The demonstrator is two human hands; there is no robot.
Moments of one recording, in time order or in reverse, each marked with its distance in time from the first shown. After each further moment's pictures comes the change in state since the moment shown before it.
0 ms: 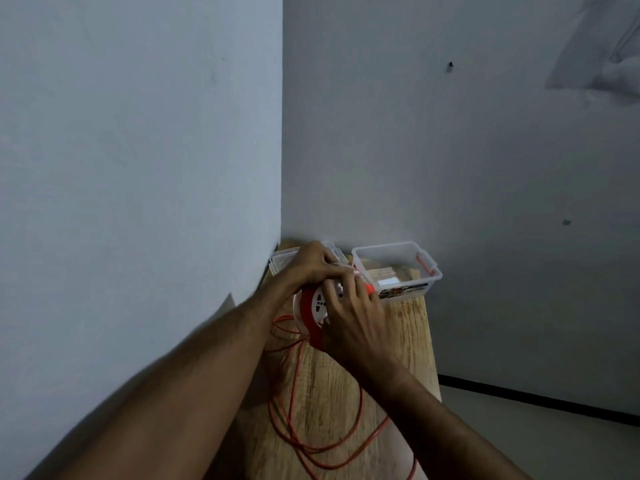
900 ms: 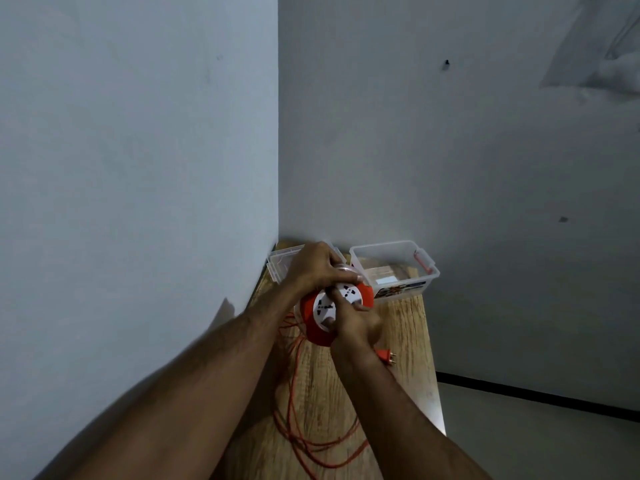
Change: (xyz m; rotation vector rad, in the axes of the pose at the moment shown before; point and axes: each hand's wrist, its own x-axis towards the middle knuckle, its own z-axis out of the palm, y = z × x) left_hand 0.001 -0.001 0.016 0.189 0.120 0.141; right_hand 0.022 -0.017 0.034 1.405 0.135 1.487
